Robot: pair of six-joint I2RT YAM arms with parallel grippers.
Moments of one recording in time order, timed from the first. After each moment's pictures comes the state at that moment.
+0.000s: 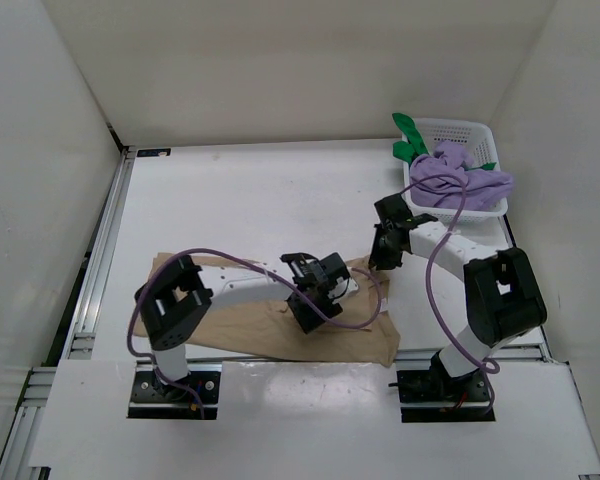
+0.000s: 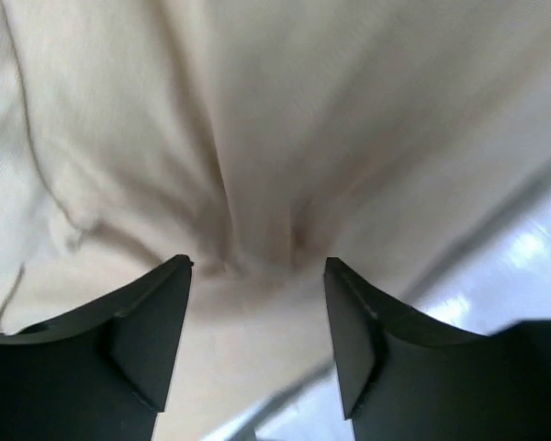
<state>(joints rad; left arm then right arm) -1.10 1.81 1.21 -0.73 -0.02 0.00 0.41 1.60 0.97 -0.54 0.02 0.59</state>
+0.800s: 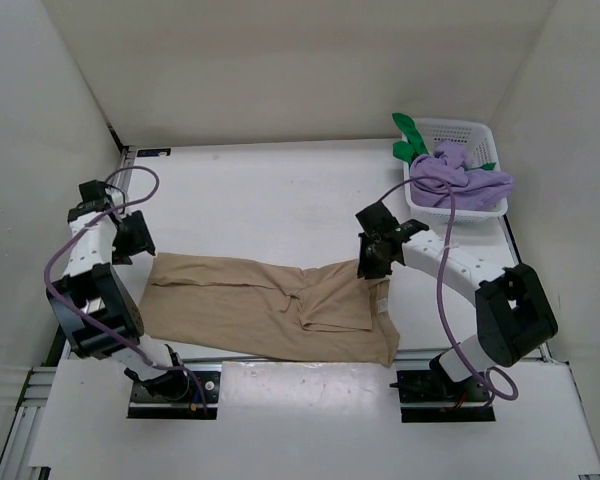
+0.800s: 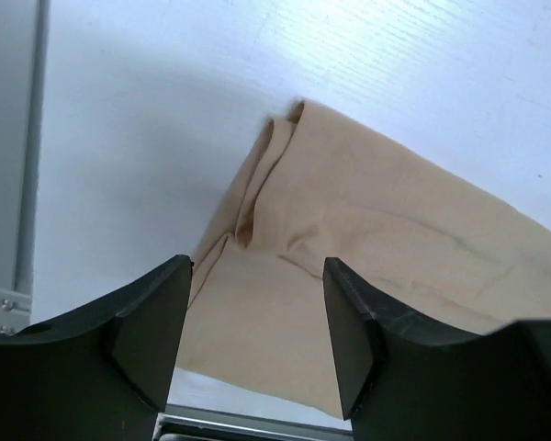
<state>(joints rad) 0.38 1.51 1.15 -0.81 0.07 0.00 0.57 1.50 1.00 -0.66 0.05 0.62</state>
